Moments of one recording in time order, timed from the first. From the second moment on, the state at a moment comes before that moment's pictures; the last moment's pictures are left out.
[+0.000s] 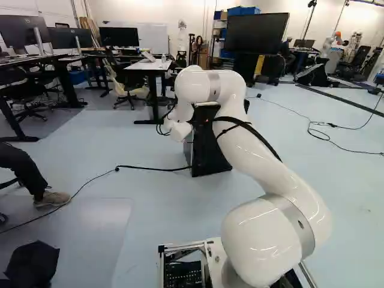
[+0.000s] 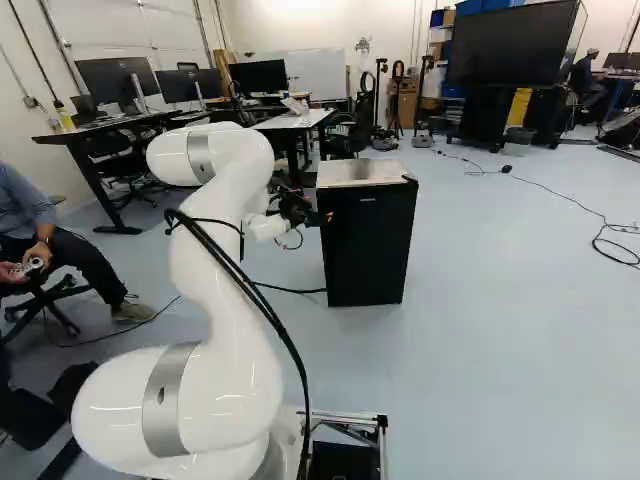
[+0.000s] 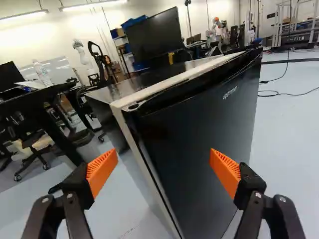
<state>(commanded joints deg) 13.6 -59.8 -79.1 48.3 70.0 0.0</state>
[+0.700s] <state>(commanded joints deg) 13.2 -59.8 -79.1 48.3 71.2 0.0</state>
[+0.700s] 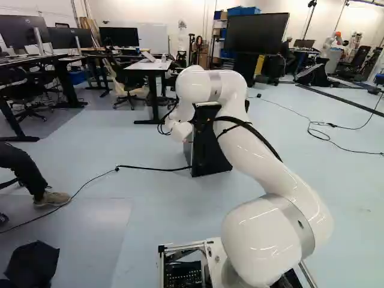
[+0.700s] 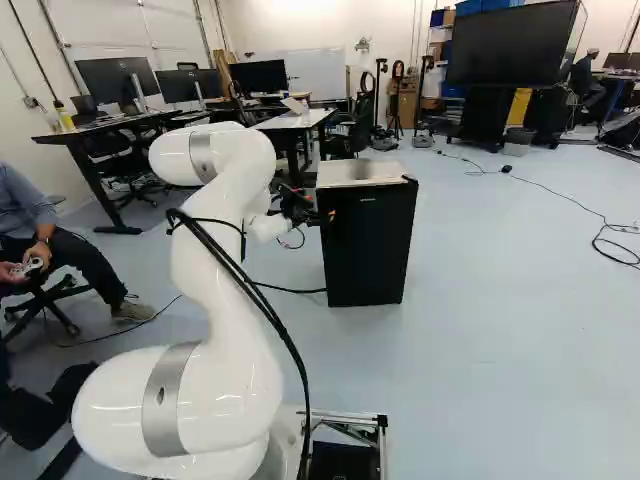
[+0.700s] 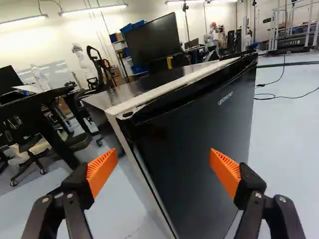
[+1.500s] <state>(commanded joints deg) 13.2 -59.8 -79.1 48.3 72.9 0.0</state>
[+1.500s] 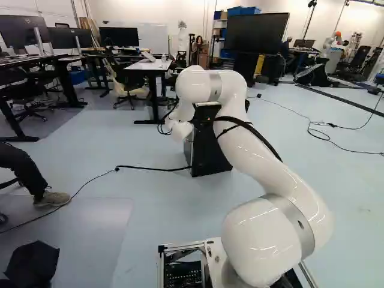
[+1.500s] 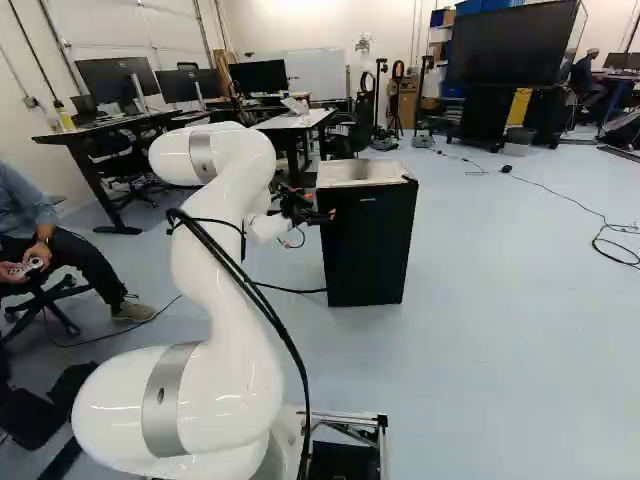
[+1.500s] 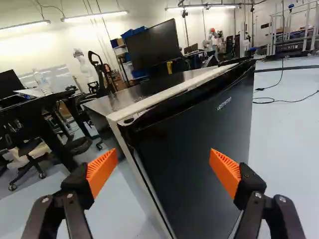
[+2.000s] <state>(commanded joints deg) 12.9 -59.9 -79.2 48.3 73.2 0.0</state>
